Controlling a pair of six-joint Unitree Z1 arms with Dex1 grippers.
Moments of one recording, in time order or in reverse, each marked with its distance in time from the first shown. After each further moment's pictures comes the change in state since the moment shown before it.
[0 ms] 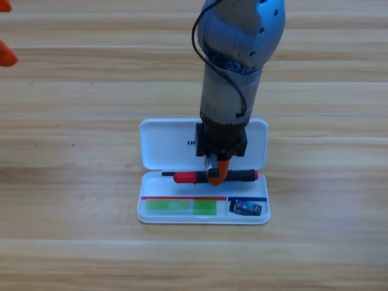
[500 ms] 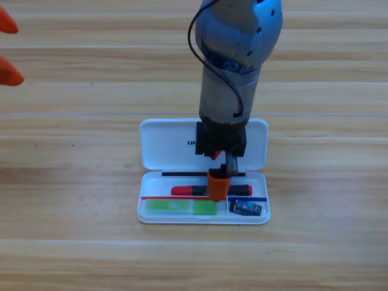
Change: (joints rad) arm 0 0.007 0.000 0.083 -0.051 -0.012 0.001; arm 1 0.002 0.007 -0.021 0.018 -0.009 0.075
